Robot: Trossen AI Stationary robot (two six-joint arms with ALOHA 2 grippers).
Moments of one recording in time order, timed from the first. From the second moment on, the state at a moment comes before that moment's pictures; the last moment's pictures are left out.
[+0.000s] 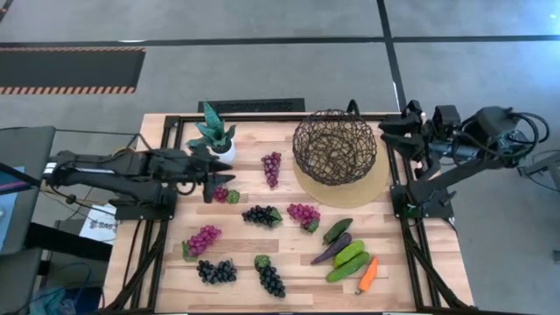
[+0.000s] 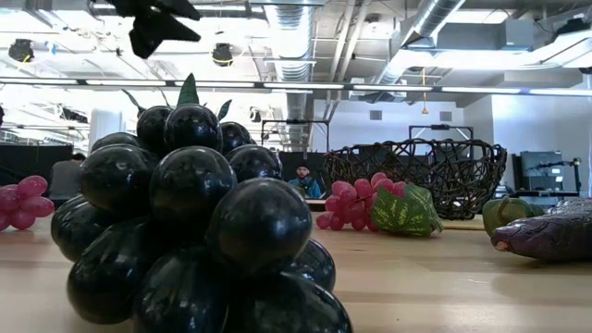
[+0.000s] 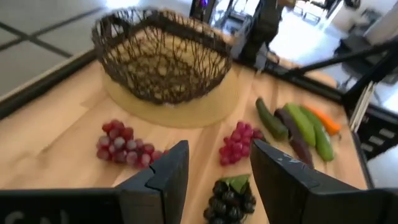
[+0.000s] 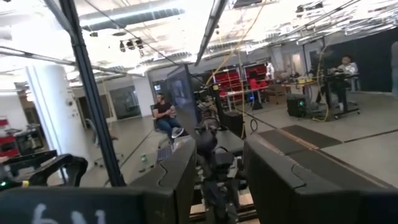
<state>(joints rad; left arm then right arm) -0.04 0.79 0.76 -0.39 -0.21 -0.40 0.31 0.79 1.28 -0.24 0.39 0.12</state>
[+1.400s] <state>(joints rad) -0.04 0.58 0.79 -0.44 -0.36 -0.25 0.38 1.59 1.33 -0.72 -0.06 1.26</state>
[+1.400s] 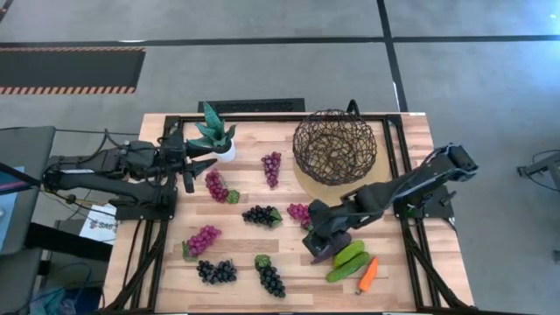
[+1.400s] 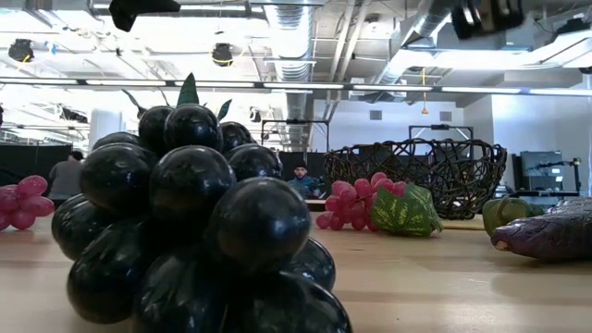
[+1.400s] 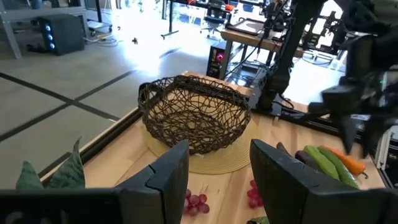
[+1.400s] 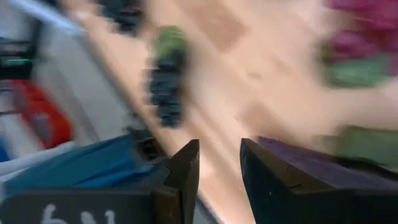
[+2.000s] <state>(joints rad) -0.04 0.58 0.79 -0.49 -0.35 -0.27 0.23 1.86 1.33 -0.86 -0.05 1.27</state>
